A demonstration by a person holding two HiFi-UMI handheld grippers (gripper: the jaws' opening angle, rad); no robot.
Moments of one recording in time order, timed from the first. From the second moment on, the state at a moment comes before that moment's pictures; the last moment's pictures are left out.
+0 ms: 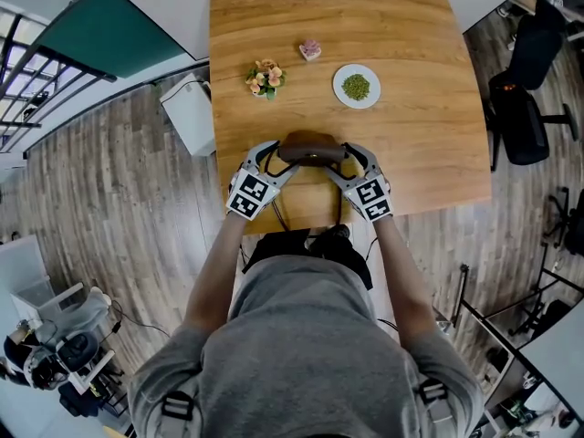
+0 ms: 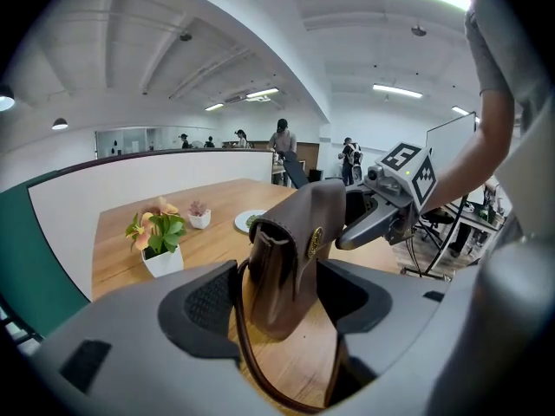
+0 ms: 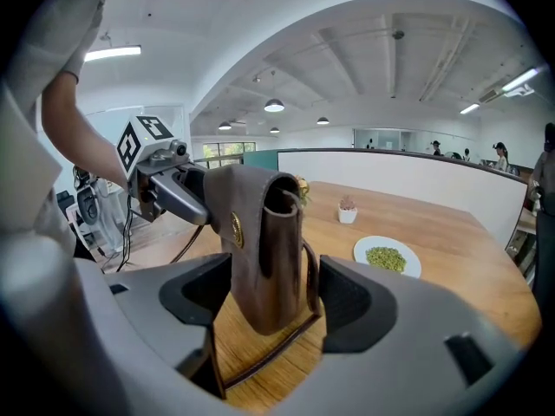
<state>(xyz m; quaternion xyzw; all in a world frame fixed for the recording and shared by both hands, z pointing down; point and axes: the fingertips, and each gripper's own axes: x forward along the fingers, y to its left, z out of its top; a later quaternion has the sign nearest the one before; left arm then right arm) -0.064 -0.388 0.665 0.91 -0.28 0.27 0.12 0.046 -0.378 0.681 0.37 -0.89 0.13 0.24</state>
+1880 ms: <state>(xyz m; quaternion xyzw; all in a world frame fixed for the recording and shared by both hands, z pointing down) -0.079 -0.295 0.576 0.90 -0.37 0.22 0.10 0.093 -0.279 0.611 0.35 -0.91 0.11 0.19</state>
